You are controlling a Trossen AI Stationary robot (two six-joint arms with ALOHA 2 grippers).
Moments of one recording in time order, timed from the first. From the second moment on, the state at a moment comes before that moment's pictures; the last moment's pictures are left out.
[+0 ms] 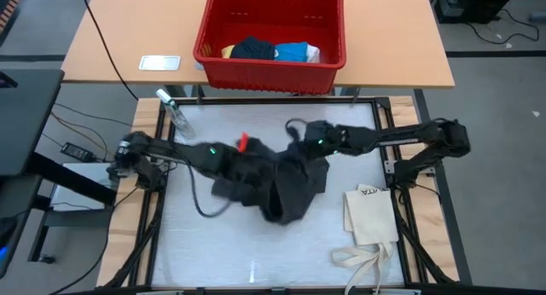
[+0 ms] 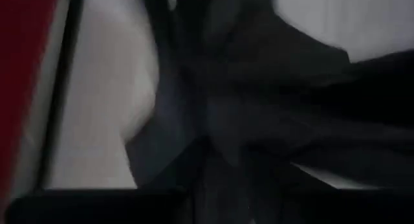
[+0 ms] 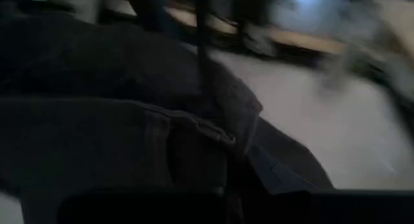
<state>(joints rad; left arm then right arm) -0.24 1.73 1.85 -1.30 -0.36 -0.31 -0.13 1.45 1.05 -0.09 -0.16 -0.19</state>
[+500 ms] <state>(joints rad) -0.17 1.46 1.84 -1.40 -0.66 -0.58 -0.18 1.04 1.04 -0.22 0.17 0.07</state>
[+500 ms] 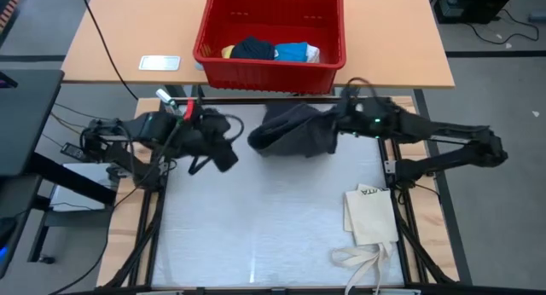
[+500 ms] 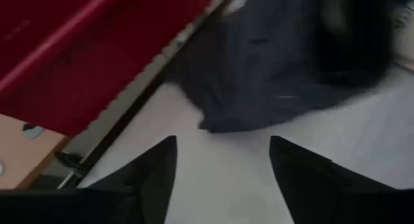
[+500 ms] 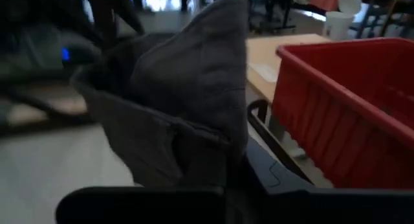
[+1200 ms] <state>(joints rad) -0.03 1.63 1.84 -0.77 -0.34 -0.13 -0.21 0.92 1.05 -0.19 0.40 0.37</state>
